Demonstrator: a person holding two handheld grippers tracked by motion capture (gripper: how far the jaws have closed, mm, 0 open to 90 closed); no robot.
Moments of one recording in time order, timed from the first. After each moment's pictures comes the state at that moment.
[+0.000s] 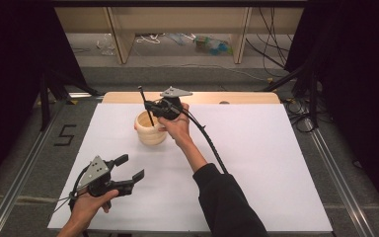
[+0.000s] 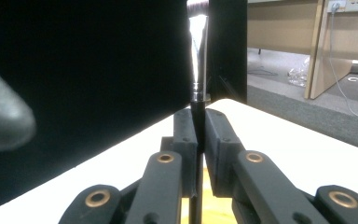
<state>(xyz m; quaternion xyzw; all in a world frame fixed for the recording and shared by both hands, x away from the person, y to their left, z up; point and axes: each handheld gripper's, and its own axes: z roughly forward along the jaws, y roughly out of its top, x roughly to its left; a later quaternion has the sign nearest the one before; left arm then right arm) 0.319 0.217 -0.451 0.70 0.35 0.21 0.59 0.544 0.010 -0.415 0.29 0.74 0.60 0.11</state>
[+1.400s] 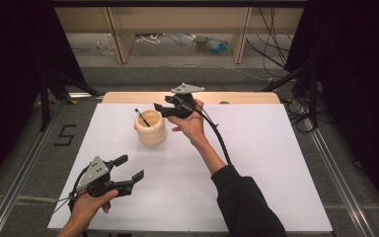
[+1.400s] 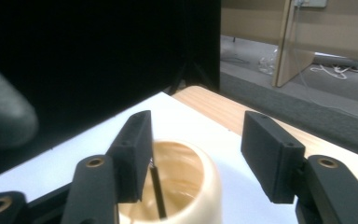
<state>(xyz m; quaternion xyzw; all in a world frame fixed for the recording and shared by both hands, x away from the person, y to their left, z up) 0.319 0.218 -0.452 0.70 0.35 0.22 0.58 0.531 -0.030 -0.389 0.30 0.76 0.56 0.16</state>
